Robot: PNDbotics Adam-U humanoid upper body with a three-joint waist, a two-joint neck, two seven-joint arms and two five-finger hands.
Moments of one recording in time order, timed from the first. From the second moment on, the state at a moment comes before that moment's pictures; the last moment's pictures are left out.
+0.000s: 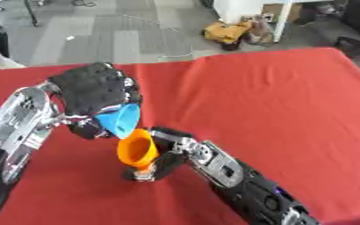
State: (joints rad) left arm -1.01 0.25 -0.53 -1.41 -1.26 -0.51 -0.32; right arm -0.62 -0.20 0.41 -1.23 -0.14 -0.16 0.47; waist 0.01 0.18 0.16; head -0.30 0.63
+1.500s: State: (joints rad) left arm -1.01 0.27 -0.57 -1.47 -1.29 -0.56 -0.38; right arm -0.62 -0.20 0.41 -1.22 -0.14 -0.16 0.47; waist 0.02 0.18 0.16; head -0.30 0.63
